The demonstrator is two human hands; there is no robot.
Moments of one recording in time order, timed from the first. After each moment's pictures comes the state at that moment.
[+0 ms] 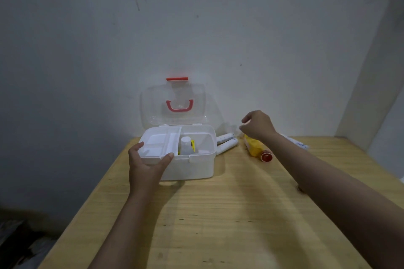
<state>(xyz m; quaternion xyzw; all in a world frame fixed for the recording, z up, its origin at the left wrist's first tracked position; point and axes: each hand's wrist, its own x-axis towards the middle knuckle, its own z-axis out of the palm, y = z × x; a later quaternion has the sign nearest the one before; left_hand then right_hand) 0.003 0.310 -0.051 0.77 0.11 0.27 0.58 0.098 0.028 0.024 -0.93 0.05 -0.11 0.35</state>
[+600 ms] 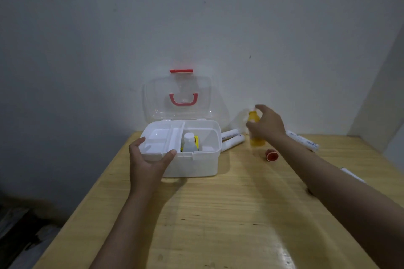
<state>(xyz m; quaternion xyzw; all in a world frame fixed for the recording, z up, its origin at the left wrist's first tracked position) 0.009 0.313 -0.058 0.76 0.11 0.28 0.57 0.107 0.024 0.007 -0.91 0.05 -0.16 0.37</state>
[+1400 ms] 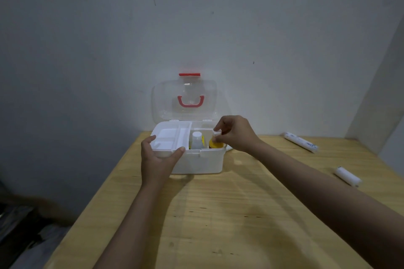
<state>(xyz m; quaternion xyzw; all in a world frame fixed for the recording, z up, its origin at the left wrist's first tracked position) 0.005 0.312 -0.053 0.77 0.11 0.27 0.56 0.057 0.098 0.021 -0.89 -0.15 -0.09 0.42</state>
